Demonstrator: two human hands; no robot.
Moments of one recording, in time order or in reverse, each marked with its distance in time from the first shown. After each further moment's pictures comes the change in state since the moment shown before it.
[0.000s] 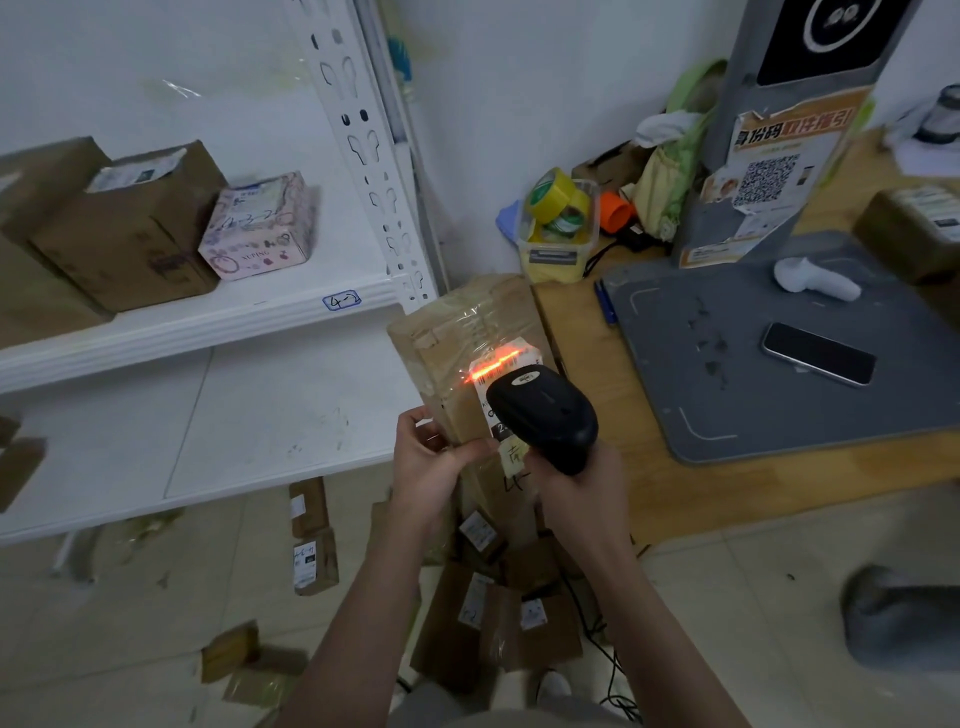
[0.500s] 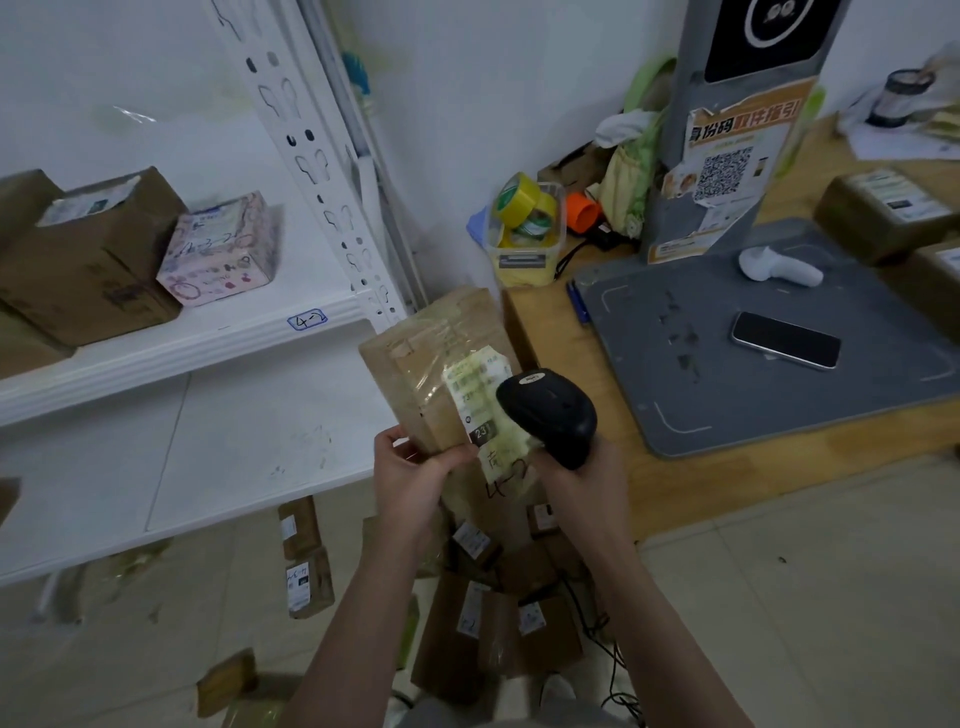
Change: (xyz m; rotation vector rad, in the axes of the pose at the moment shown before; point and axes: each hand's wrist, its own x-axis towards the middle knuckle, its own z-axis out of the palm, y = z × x) left_hand 0.000 -0.001 0.014 -0.033 0.080 -0.067; right_hand 0.016 0.014 -0.024 -0.016 0.059 0.080
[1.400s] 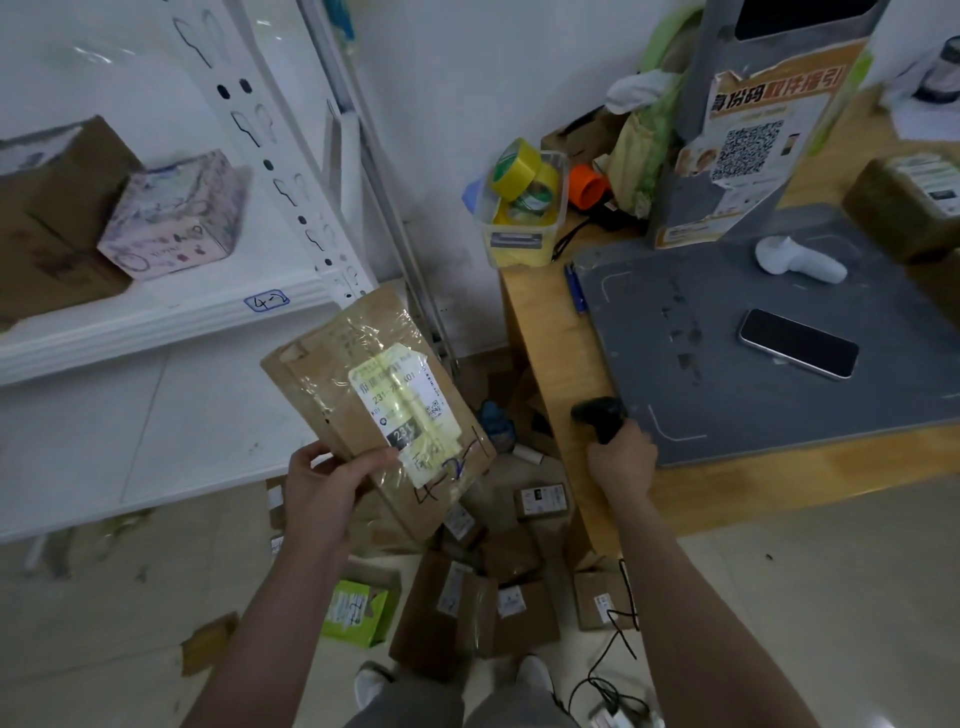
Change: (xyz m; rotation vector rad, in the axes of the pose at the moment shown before) left_hand 0.027 -0.003 -0.019 -0.185 0.148 -0.064; right_hand 0.137 0.130 -0.042 -0.640 0.127 0.429
